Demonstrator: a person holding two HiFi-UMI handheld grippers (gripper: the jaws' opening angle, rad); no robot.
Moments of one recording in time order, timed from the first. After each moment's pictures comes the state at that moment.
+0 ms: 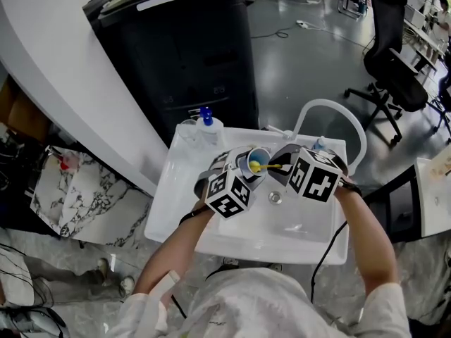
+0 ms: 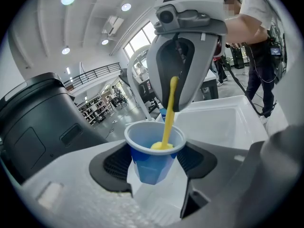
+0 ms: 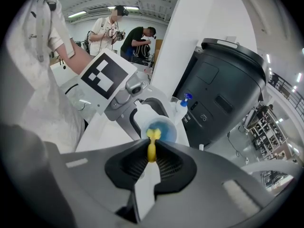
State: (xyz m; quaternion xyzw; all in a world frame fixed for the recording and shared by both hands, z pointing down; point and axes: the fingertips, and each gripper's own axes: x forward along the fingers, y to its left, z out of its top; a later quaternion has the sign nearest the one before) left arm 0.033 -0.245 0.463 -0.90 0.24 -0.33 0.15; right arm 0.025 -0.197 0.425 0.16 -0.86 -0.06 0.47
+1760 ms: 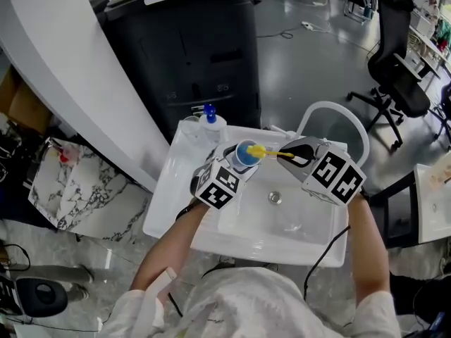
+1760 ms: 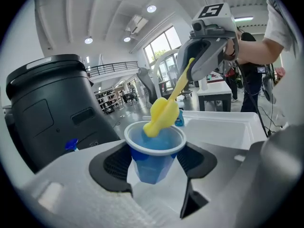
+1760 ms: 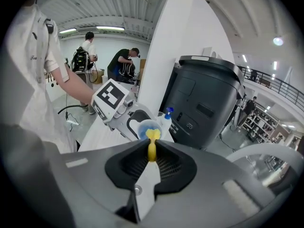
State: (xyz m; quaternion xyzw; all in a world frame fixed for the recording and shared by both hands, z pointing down) left arm 0.000 -0.271 0.459 -0.91 0.31 -0.28 0.06; right arm 0.043 -0.216 0.377 0.24 -0.90 -0.06 0.36
